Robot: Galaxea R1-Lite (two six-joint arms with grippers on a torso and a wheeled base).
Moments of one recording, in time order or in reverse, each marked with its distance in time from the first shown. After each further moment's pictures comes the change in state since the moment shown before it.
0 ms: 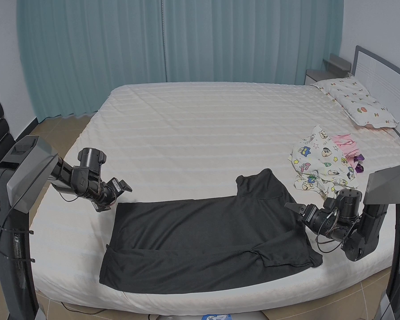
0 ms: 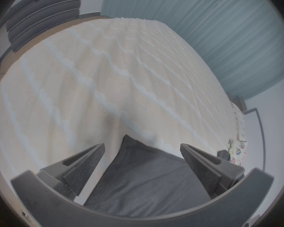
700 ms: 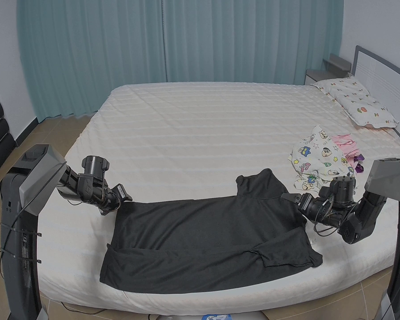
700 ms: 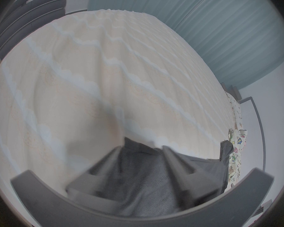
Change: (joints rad) left arm 0.004 0.085 -0.033 -0.049 -0.037 0.080; right arm -0.004 -0.026 -0.244 0.322 0.000 -0.036
